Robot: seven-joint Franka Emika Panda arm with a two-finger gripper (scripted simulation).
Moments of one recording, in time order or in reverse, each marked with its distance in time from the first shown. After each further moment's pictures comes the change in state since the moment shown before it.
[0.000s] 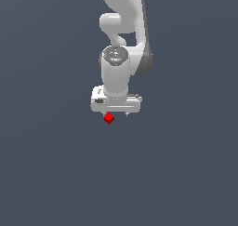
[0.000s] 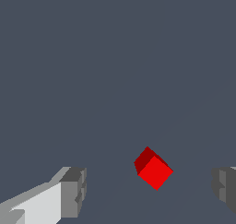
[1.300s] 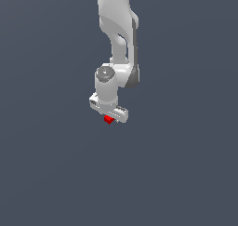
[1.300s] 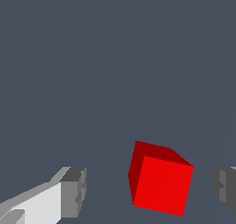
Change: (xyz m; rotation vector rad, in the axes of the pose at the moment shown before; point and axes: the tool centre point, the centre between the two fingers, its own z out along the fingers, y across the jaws) arm -0.039 0.033 0.094 0.020 0.012 0.475
